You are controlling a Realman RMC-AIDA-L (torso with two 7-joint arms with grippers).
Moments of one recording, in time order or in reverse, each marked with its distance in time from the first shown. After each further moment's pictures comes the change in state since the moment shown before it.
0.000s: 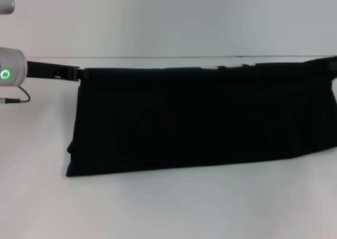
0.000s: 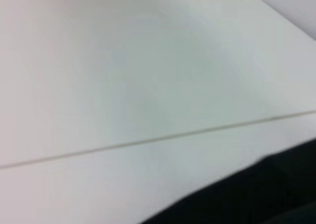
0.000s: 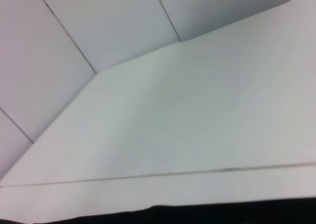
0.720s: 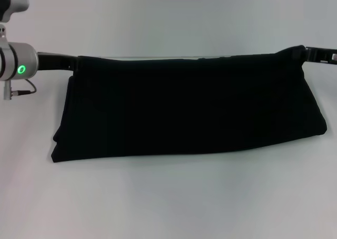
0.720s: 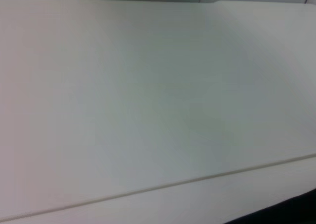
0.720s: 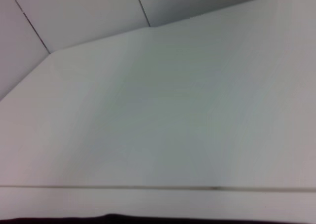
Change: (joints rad) left arm -0.017 -0.052 0.073 -0.029 -0.003 -0.296 0.001; right arm 0.148 0.047 -0.175 0.136 0.002 0.393 0.035
